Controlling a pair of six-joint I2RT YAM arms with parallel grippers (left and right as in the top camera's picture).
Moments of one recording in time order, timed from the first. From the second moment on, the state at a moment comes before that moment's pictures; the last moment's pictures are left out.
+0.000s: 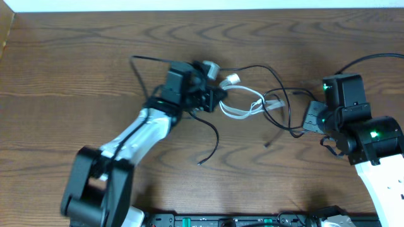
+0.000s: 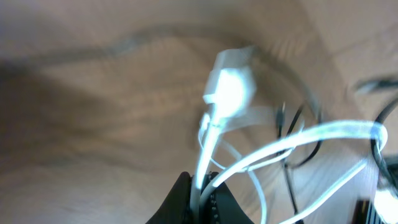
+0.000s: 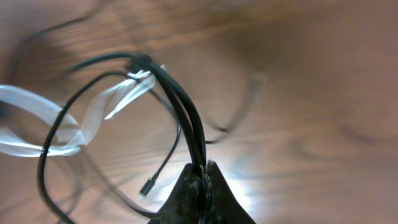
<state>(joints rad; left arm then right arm) -0.36 1.64 0.94 0.03 0.63 -0.31 0.23 1.14 1.20 -1.14 0.20 0.53</state>
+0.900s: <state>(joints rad) 0.31 1.21 0.94 -0.20 0.65 -0.31 0.11 1.30 1.20 -1.27 0.48 0.71</state>
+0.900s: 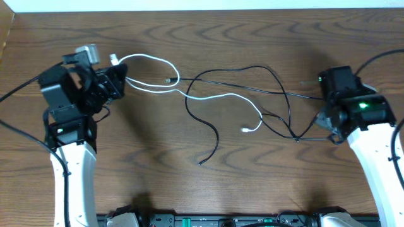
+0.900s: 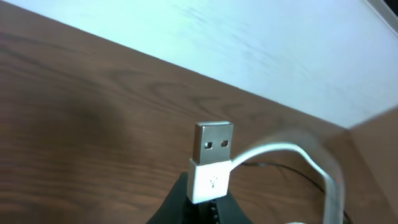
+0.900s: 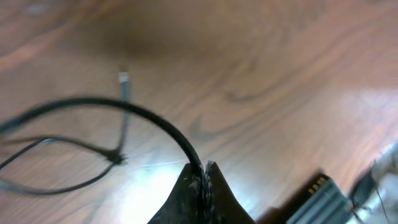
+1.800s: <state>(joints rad) 0.36 1.21 0.94 -0.20 0.86 -0.33 0.34 1.54 1.20 -0.76 -0.54 0.02</state>
